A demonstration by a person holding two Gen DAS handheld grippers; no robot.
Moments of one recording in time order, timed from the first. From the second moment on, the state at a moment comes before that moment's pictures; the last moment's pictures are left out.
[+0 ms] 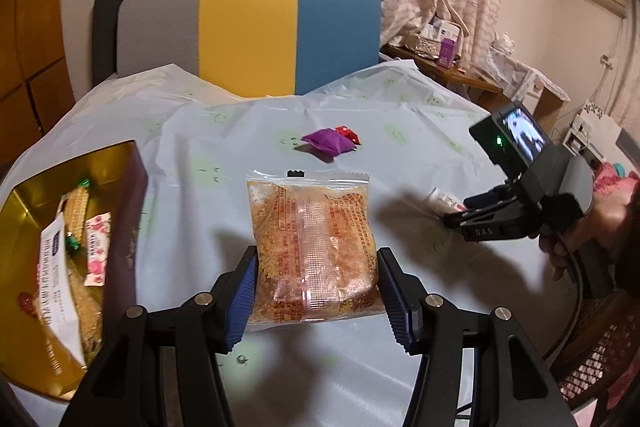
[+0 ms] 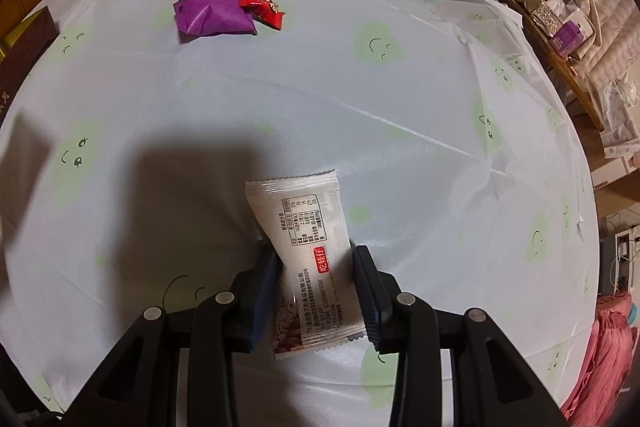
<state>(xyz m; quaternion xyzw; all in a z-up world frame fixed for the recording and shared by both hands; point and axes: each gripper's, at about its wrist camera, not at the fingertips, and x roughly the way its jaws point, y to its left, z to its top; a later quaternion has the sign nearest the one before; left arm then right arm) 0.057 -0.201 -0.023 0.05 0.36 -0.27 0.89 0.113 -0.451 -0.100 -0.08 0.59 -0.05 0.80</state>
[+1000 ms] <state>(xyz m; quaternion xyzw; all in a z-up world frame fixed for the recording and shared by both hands) 0.110 -0.006 -0.005 -0.17 0.39 -0.11 0.90 0.095 -0.423 -0.092 -0.13 0.58 -0.06 0.80</state>
